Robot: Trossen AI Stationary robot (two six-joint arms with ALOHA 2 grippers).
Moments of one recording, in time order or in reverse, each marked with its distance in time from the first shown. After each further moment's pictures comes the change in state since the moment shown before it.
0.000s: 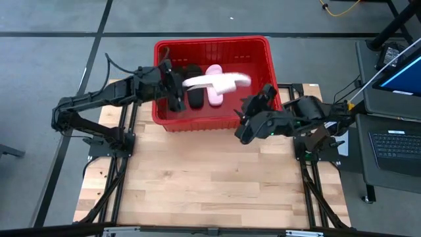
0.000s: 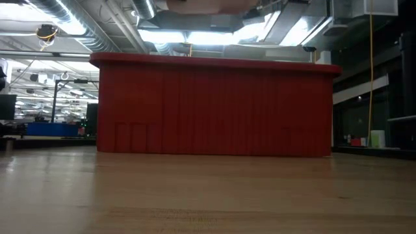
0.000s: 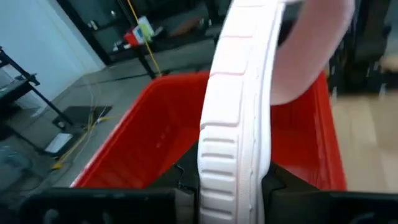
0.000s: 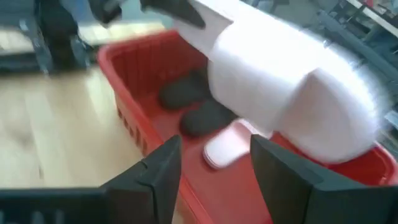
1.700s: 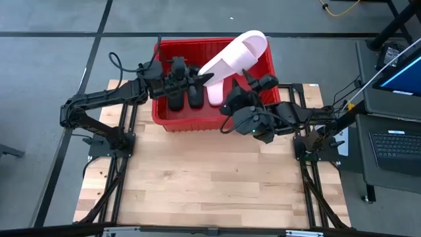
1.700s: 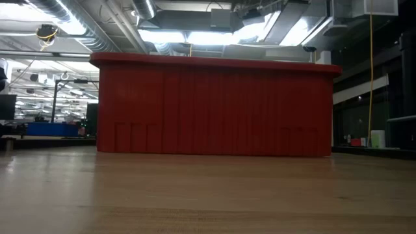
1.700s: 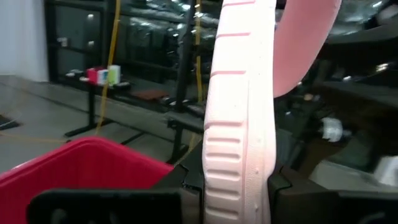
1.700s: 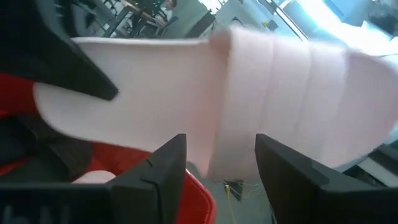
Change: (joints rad) left arm 0.024 0.125 0.001 0.504 0.205 -0.486; right arm -0.043 0.120 0.021 0.466 0.698 -0.635
